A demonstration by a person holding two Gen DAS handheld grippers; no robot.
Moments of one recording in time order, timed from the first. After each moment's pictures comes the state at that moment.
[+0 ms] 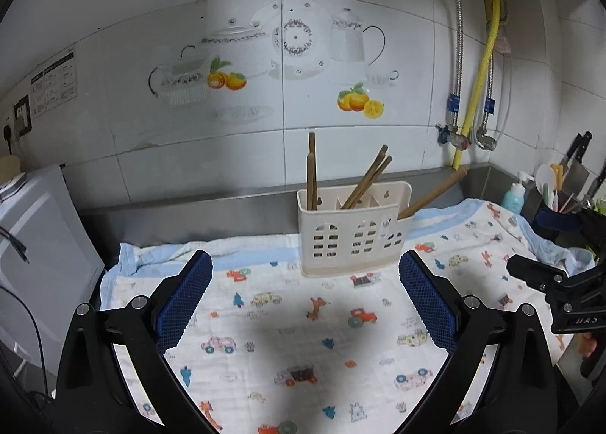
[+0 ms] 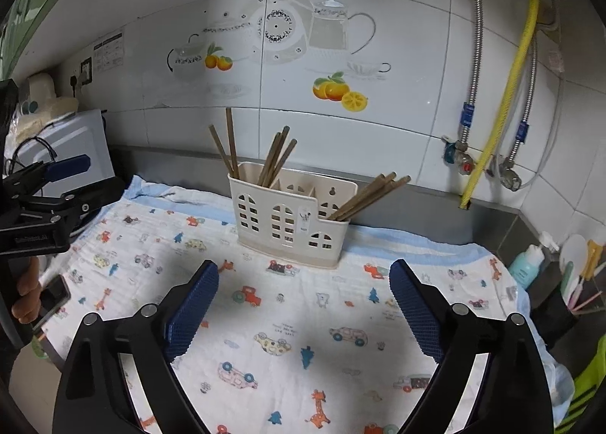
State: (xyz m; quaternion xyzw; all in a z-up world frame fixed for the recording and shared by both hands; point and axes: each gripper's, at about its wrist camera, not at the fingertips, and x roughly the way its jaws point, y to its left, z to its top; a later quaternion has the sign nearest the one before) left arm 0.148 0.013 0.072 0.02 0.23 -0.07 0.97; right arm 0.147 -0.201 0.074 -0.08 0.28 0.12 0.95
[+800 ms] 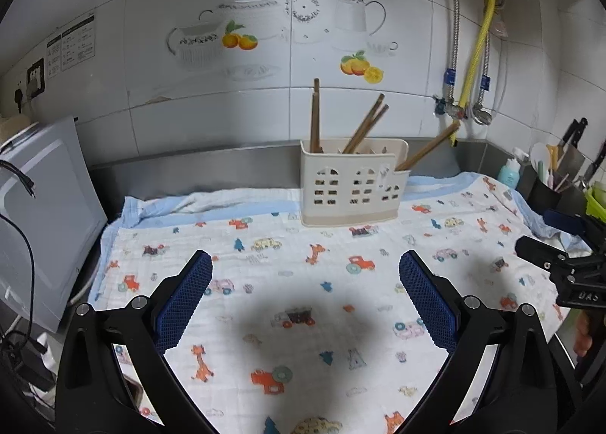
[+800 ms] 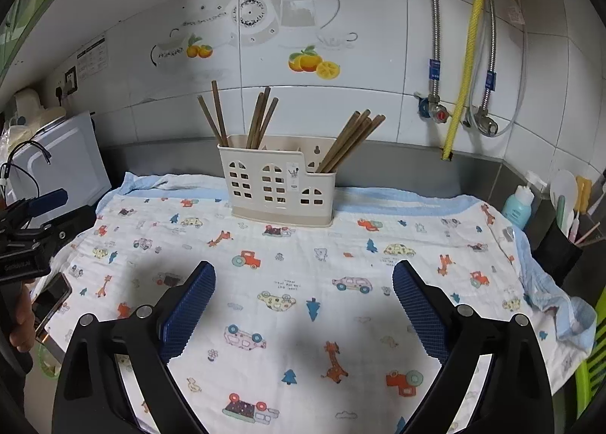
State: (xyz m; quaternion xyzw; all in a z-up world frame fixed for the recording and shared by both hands) left arm 0.101 0.024 0.030 0.01 0.26 -0.07 0.96; right arm 0.104 -0.216 0.035 -0.02 0.30 0.09 0.95
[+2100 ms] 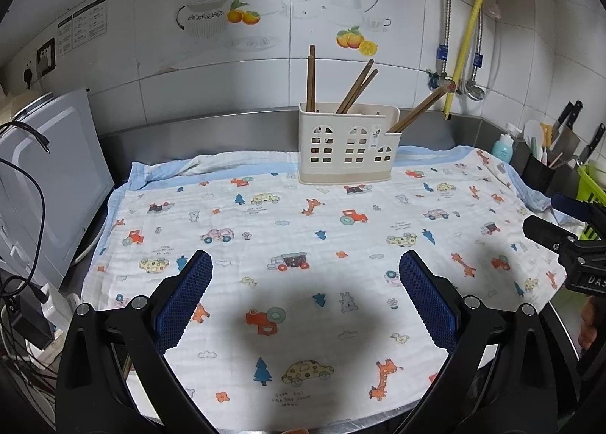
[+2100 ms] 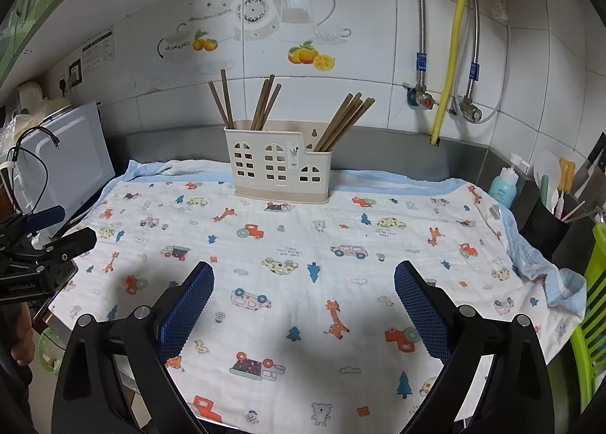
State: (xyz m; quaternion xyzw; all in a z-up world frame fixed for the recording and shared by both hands) left arm 0.054 0.021 0.009 0.00 0.29 -0.06 0.95; right arm 0.053 -0.217 0.028 -0.03 0.30 0.07 0.95
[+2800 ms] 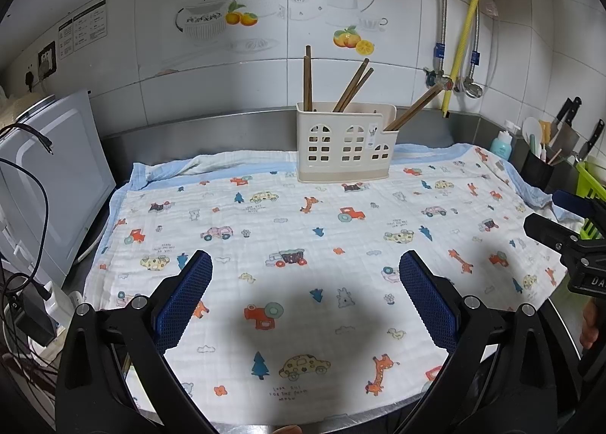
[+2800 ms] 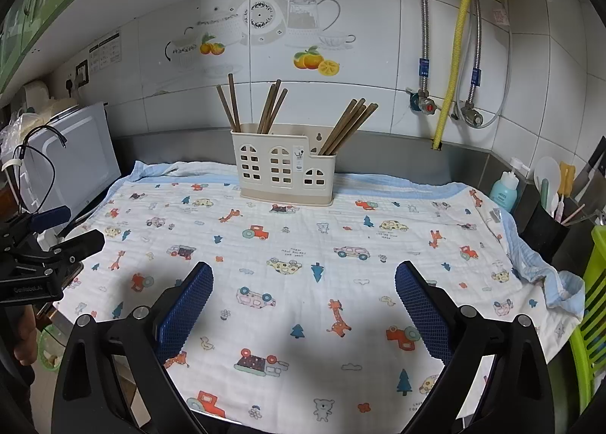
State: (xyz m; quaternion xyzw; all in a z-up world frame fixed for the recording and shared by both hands) left arm 0.048 0.020 0.009 0.01 0.29 -0.06 0.95; right arm 0.045 -0.215 0.031 -0.03 0.30 0.08 0.95
